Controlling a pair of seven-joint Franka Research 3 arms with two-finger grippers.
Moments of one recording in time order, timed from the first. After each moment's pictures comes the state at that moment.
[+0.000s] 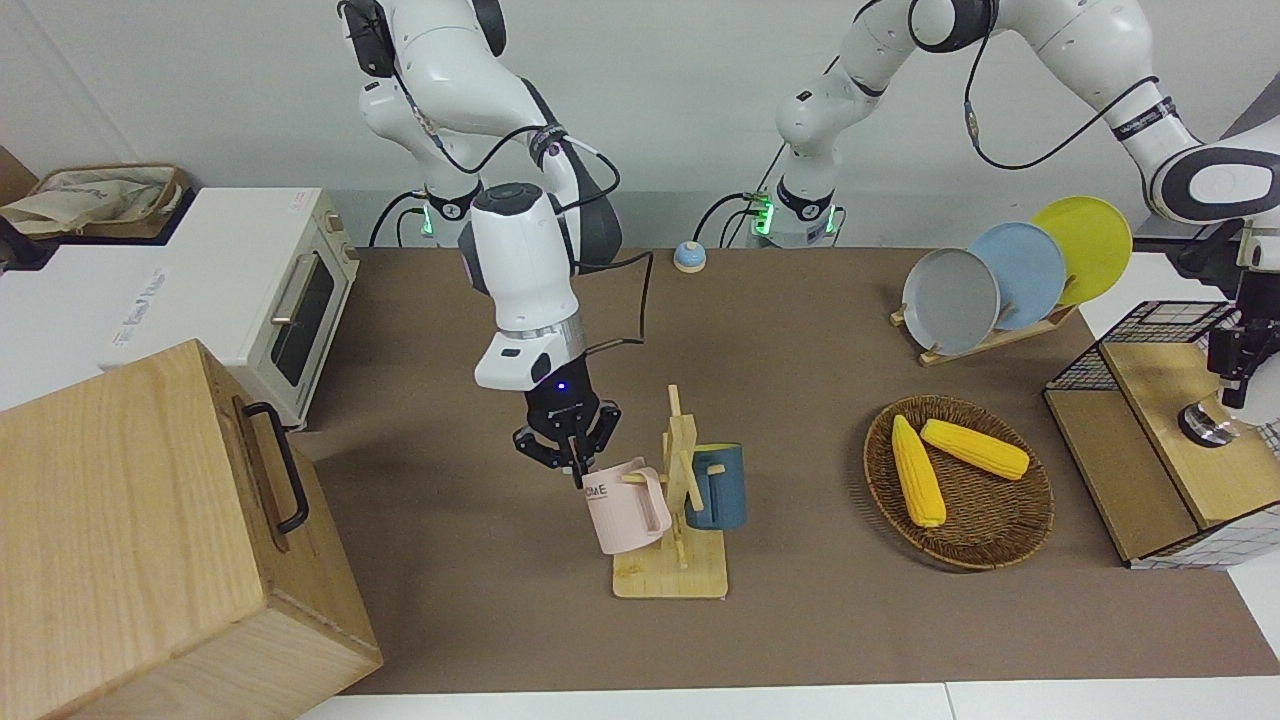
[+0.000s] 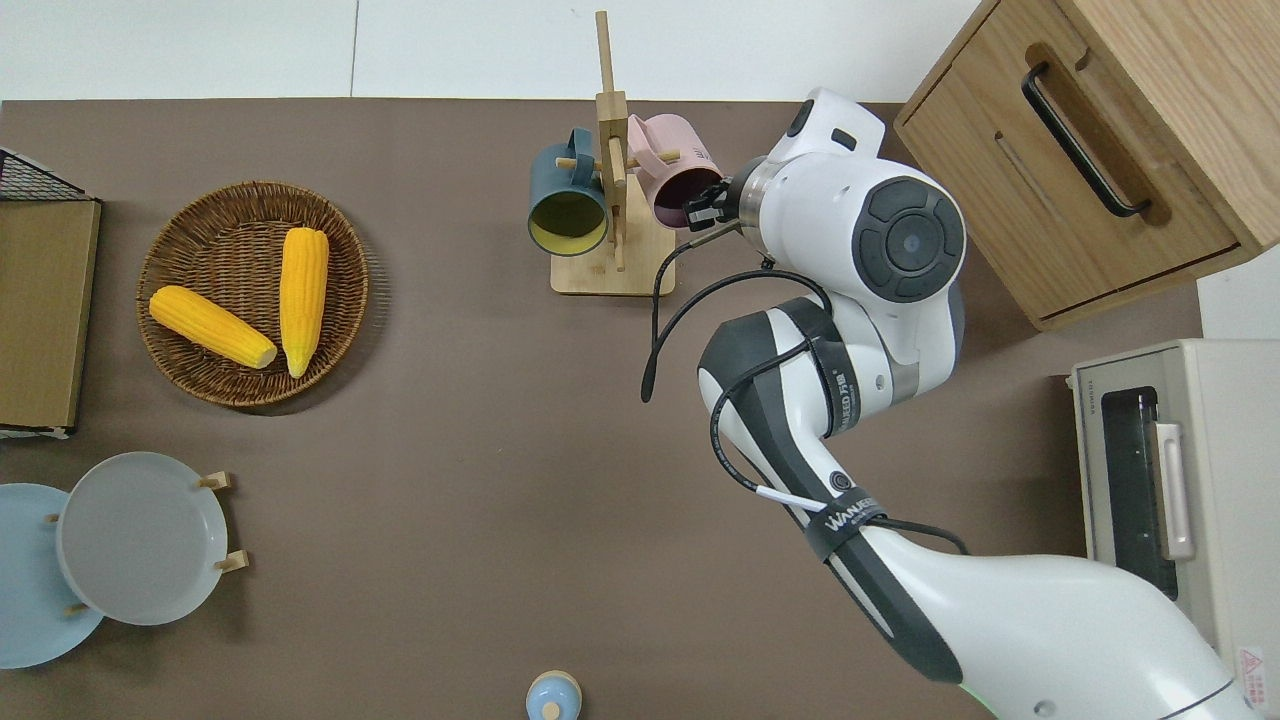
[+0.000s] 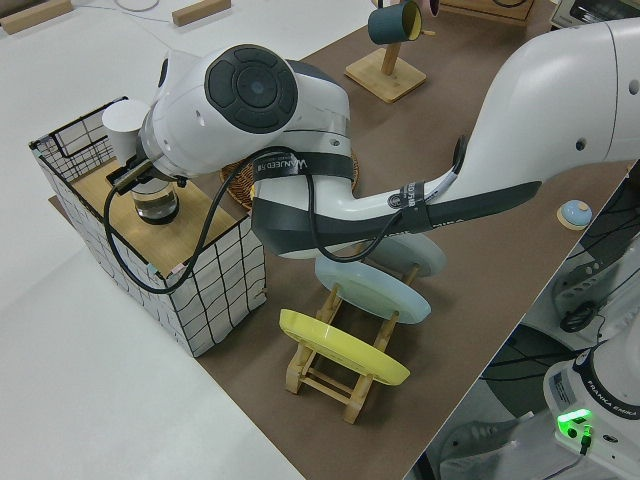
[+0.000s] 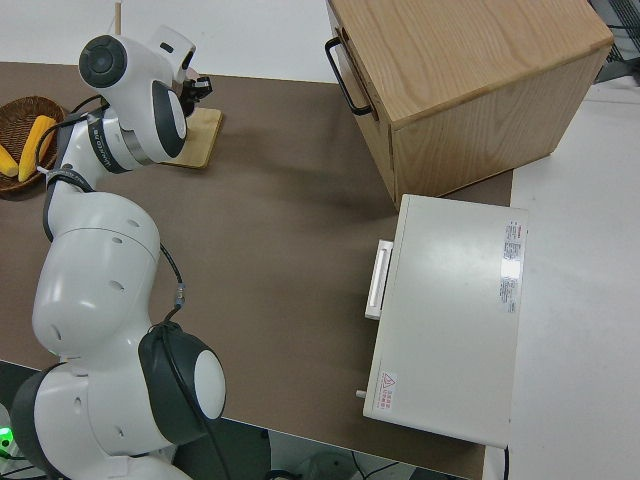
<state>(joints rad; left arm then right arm) 0.58 0.37 -0.06 -1.58 -0.59 2.50 0.90 0.41 0.50 -0.07 -1.46 0.02 2.48 0.01</state>
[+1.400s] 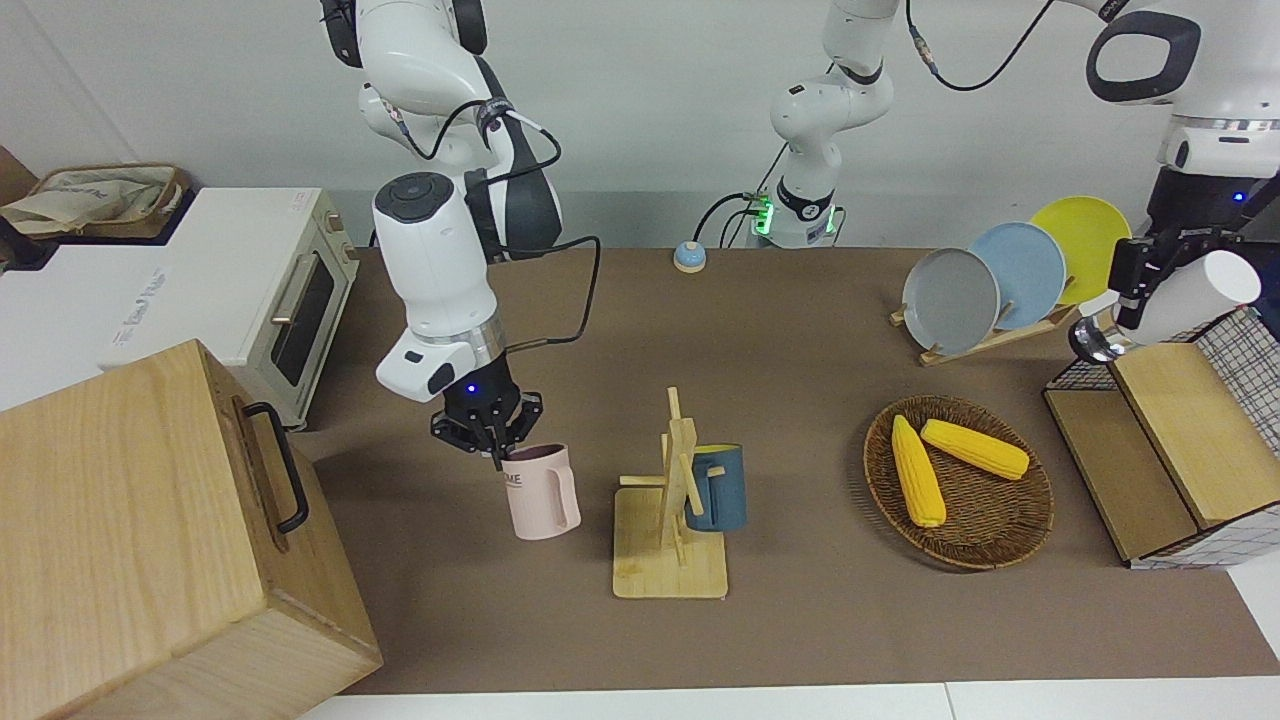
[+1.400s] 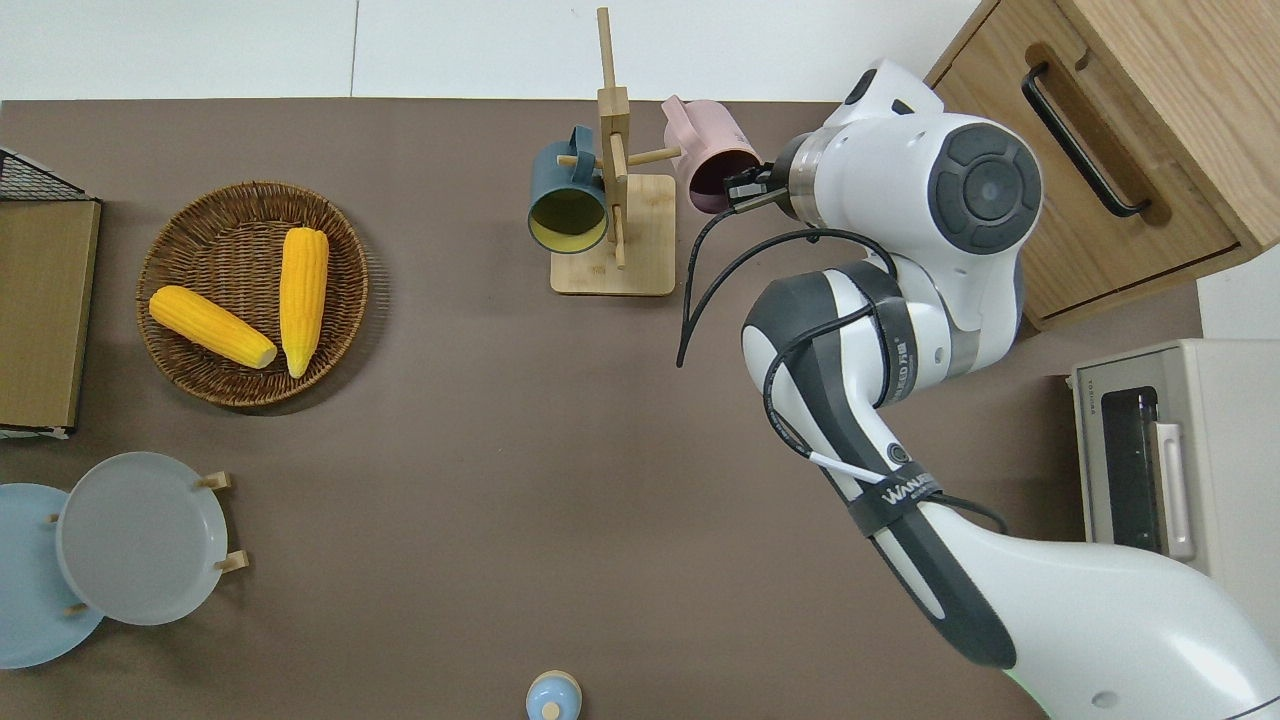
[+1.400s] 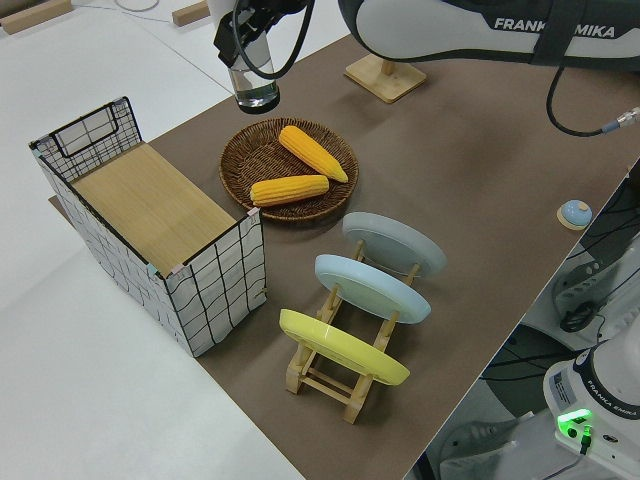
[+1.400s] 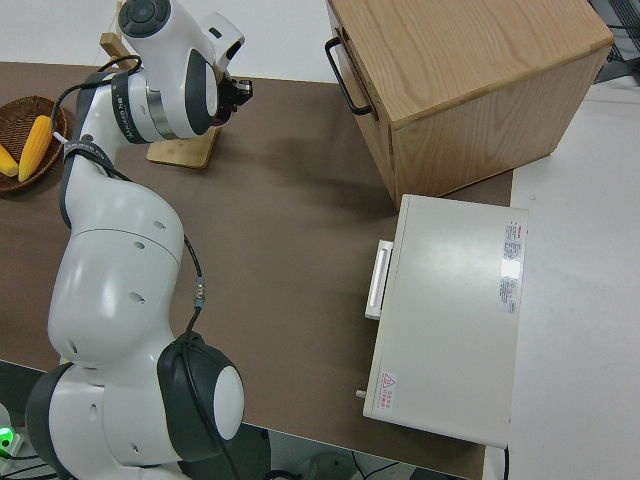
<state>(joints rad) 0.32 0.01 -0.07 -1.69 -0.14 2.16 0.15 0.32 0.46 -0.11 -1.39 0.08 2.12 0.03</state>
